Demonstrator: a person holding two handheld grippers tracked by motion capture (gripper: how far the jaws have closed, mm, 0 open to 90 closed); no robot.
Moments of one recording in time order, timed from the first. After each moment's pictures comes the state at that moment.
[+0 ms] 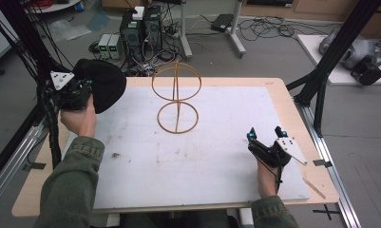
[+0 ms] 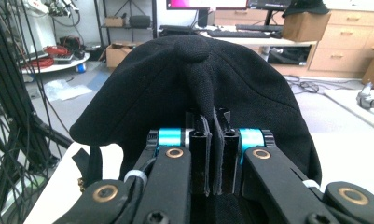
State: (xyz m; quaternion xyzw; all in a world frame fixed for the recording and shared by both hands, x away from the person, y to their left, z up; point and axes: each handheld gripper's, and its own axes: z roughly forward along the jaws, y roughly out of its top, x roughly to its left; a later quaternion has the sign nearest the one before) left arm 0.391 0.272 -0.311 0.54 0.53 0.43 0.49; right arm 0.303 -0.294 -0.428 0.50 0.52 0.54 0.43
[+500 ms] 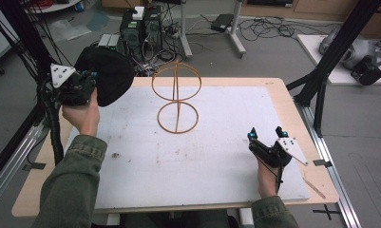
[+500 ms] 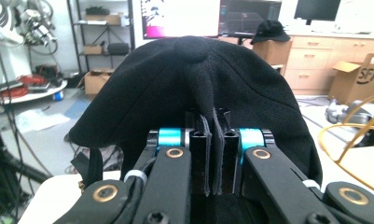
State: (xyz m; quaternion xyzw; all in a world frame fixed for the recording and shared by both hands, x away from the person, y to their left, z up) left arm 0.379 0.251 -0.283 0.55 0.48 0.44 0.53; right arm 0.303 -0.295 -0.428 0.50 0.52 0.54 0.43
